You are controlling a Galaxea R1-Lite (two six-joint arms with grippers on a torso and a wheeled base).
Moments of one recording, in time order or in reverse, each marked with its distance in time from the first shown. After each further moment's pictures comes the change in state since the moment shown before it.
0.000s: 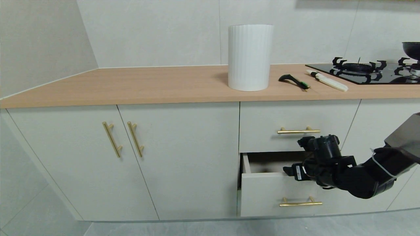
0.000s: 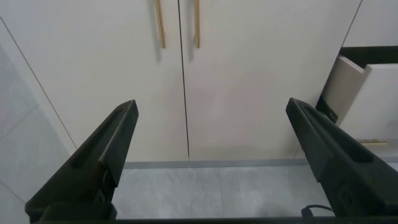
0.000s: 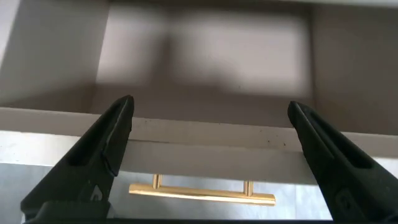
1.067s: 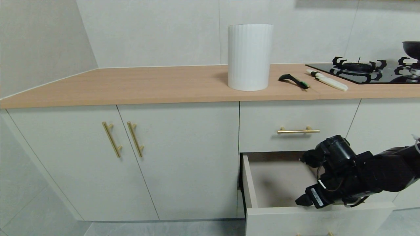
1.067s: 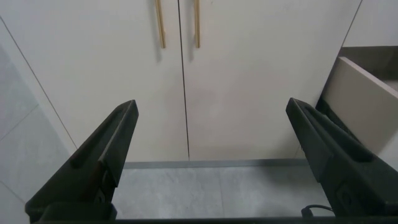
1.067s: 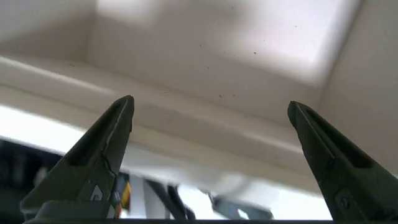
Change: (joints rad) left arm 0.000 0.000 0.000 0.000 0.000 0.000; right arm 0.043 -0.226 -0.029 0.612 0.132 -0.134
